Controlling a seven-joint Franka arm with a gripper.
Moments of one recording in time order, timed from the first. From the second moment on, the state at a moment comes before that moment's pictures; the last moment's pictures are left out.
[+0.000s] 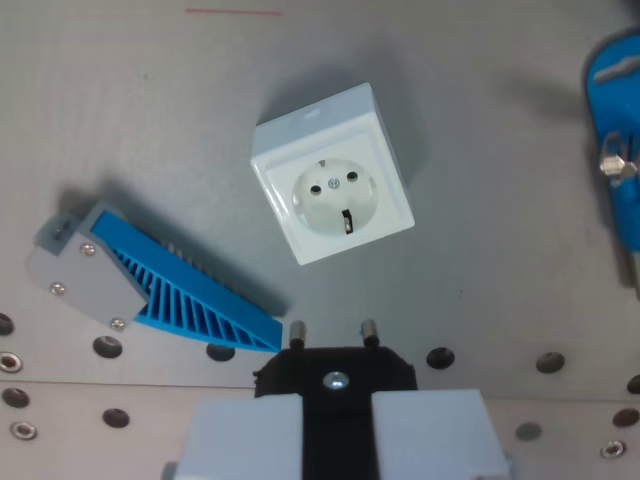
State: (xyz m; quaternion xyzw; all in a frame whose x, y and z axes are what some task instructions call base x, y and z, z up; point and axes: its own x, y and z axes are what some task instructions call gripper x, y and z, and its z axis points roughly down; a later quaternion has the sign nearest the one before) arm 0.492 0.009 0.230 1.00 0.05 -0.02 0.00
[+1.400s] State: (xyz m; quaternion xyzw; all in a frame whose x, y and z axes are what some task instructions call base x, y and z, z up) arm 0.477 0.005 0.132 0.99 0.17 -0.03 0.00
